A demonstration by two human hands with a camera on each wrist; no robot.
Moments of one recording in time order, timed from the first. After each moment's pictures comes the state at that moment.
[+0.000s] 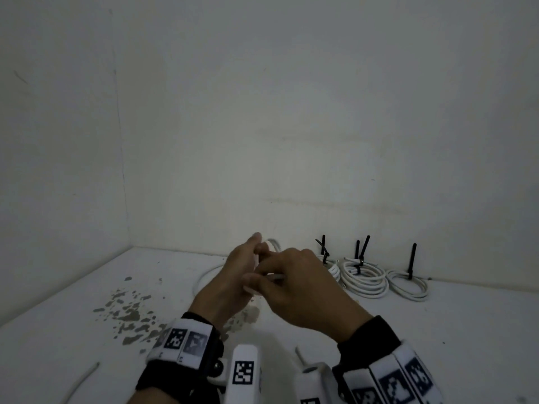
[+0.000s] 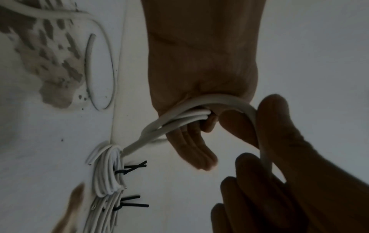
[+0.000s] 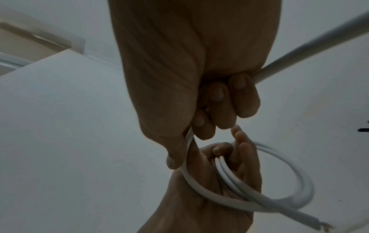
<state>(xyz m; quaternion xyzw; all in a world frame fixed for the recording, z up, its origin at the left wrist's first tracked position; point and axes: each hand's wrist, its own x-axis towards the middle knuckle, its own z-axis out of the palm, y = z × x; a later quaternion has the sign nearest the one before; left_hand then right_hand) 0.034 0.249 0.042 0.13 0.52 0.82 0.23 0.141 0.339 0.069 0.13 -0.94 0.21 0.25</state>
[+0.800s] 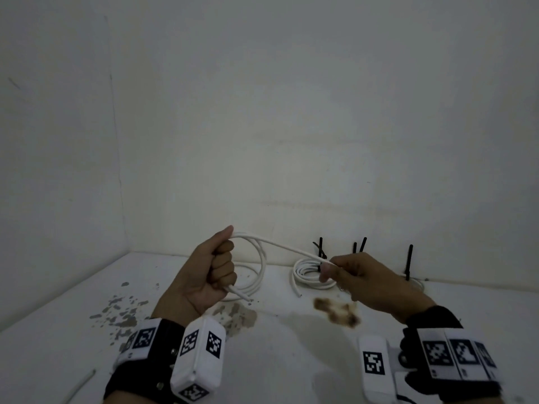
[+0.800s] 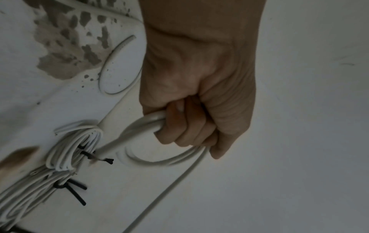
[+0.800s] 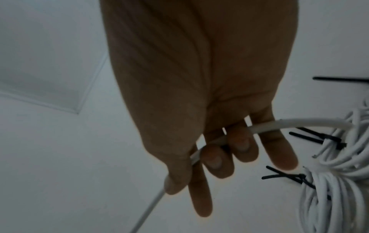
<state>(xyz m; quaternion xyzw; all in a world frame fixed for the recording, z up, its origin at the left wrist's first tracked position) 0.014 0.207 0.050 0.20 0.40 0.85 0.26 0.158 0.449 0.062 0.01 -0.93 0.34 0.16</state>
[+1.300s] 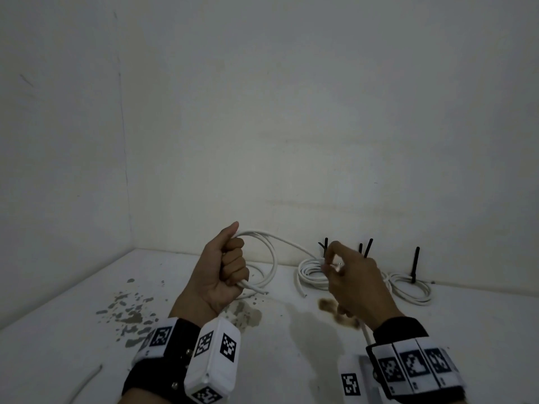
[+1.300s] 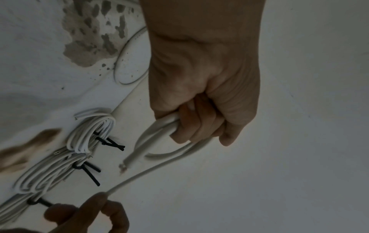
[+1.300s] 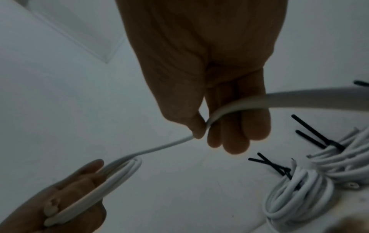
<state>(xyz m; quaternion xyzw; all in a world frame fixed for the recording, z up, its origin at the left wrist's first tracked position) 0.016 0.214 0.047 0.19 0.31 0.89 0.28 0.139 0.415 0.048 -0.10 -0.90 0.32 0.29</state>
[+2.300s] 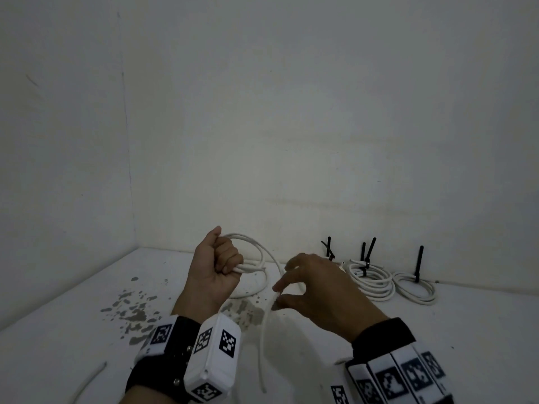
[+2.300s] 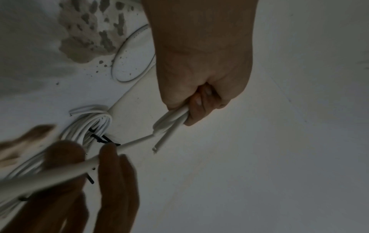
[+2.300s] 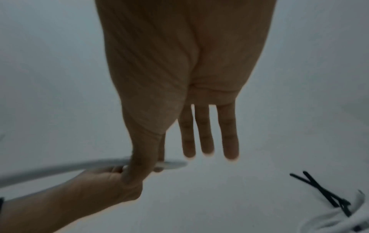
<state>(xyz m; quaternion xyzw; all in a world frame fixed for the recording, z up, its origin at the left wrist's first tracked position) -0.005 0.211 0.036 0.10 0.17 0.95 0.25 0.134 0.372 0.053 0.07 -0.97 0.13 0.20</state>
